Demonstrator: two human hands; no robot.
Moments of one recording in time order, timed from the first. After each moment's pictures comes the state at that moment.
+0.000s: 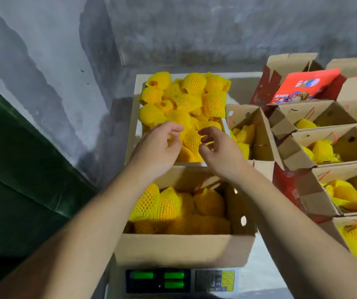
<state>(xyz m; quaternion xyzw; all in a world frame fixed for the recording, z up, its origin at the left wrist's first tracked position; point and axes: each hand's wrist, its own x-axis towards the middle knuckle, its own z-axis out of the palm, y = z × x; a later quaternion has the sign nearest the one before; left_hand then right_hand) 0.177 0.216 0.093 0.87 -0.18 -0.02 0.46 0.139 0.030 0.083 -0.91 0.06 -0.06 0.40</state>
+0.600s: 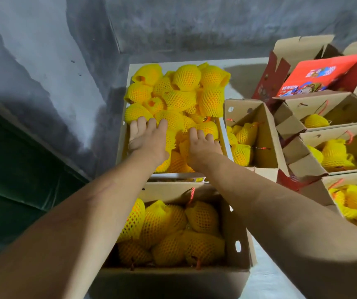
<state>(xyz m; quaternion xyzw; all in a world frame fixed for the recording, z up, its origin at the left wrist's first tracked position) 0.275 0.162 0.049 0.99 -0.14 -0.05 -0.07 0.247 0.012 0.004 -0.99 0.06 0.11 0.09</state>
